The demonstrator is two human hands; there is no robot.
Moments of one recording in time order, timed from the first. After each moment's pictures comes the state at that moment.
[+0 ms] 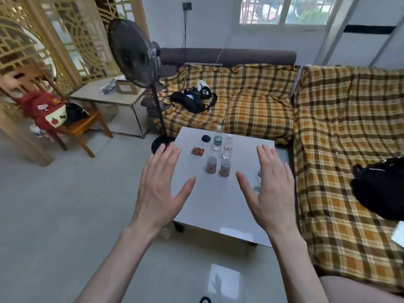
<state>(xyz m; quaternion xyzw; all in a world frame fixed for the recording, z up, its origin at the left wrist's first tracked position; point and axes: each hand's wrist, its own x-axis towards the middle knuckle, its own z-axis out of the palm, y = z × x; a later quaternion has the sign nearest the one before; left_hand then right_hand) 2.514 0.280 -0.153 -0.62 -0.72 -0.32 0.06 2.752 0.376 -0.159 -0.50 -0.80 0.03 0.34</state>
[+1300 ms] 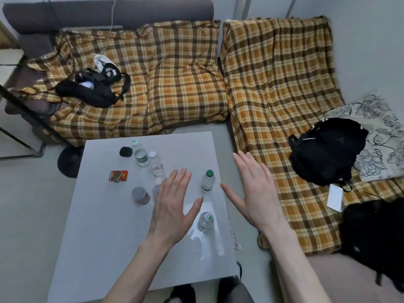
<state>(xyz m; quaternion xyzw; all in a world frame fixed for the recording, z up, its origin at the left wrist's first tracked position) 2.617 0.675 -0.296 -0.73 -0.61 -0.28 -0.13 2.846 0.703 -0.233 -0.62 -0.77 0.05 0.17</state>
